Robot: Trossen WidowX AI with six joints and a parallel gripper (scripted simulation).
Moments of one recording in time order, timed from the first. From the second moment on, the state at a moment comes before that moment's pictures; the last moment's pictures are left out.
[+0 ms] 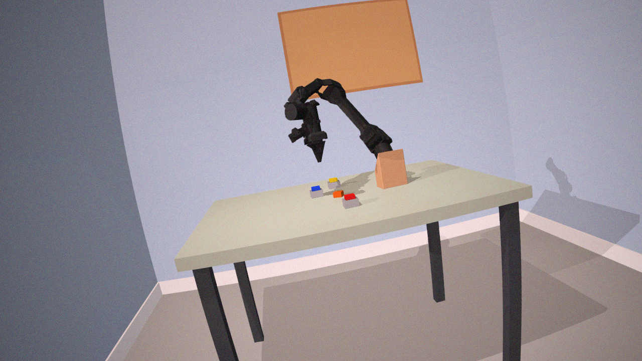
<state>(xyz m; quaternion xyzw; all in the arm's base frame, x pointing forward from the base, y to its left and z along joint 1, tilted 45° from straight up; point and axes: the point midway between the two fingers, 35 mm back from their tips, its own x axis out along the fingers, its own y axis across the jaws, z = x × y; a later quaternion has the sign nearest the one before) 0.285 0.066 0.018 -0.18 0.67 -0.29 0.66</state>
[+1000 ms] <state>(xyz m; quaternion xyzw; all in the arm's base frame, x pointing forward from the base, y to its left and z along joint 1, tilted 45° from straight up) 0.236 0.109 -0.133 -0.19 0.65 -0.33 0.66</state>
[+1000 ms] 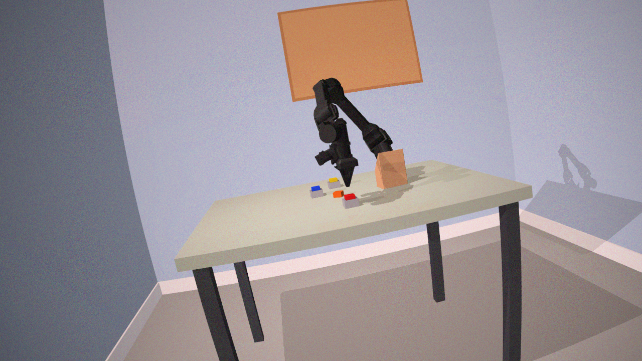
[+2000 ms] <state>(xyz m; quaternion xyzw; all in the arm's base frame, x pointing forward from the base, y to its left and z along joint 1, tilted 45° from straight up) 0.234 0.084 -0.157 -0.19 0.65 -0.33 0.66</state>
